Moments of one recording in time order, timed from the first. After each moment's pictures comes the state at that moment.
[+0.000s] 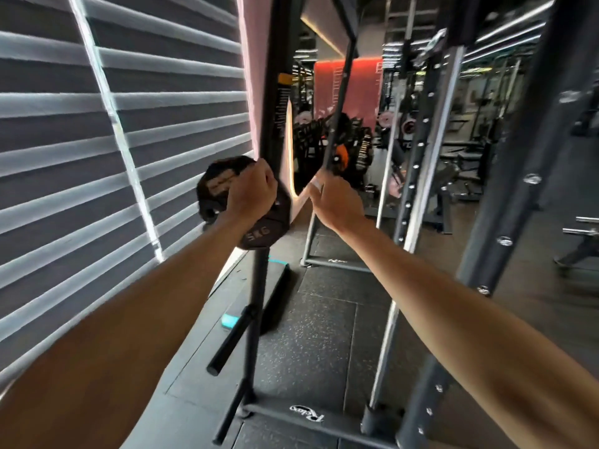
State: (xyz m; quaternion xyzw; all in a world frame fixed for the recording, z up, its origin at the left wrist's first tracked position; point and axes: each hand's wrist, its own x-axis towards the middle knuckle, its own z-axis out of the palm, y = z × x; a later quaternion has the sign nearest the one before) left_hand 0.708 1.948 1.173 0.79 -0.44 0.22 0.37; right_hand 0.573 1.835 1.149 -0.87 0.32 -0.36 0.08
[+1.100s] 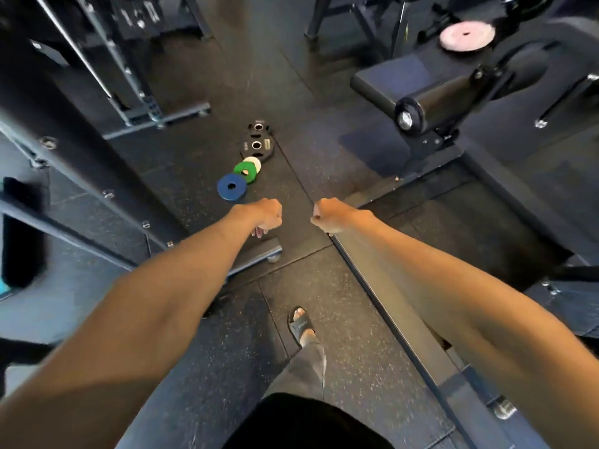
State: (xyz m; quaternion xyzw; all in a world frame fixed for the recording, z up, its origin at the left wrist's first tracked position) left_hand 0.039 1.581 0.769 0.58 -0.70 -0.35 -0.20; right_hand -0.162 1.593 0.758 -0.74 0.59 0.11 0.30
